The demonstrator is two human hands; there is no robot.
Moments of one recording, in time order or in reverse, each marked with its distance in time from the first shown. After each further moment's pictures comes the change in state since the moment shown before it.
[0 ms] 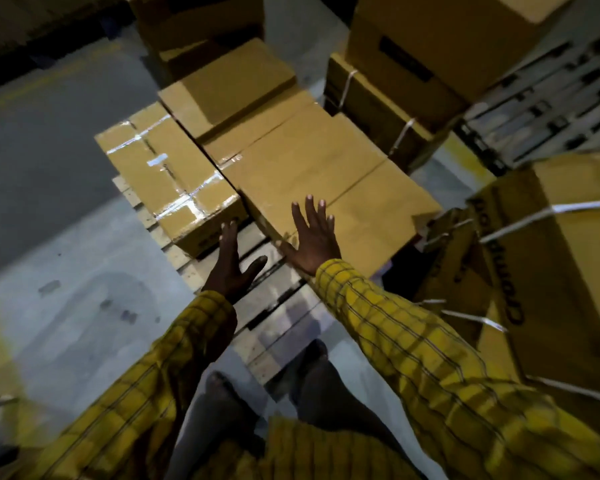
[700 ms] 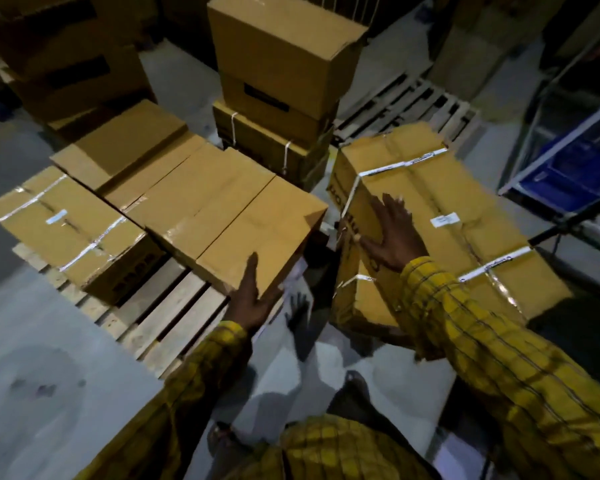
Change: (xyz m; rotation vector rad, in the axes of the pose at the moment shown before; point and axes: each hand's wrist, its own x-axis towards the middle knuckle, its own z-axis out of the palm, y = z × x) left_hand -0.156 0.168 0.205 -0.211 -0.234 0.177; right_hand -0.302 0.269 -0.212 0.010 0.335 0.280
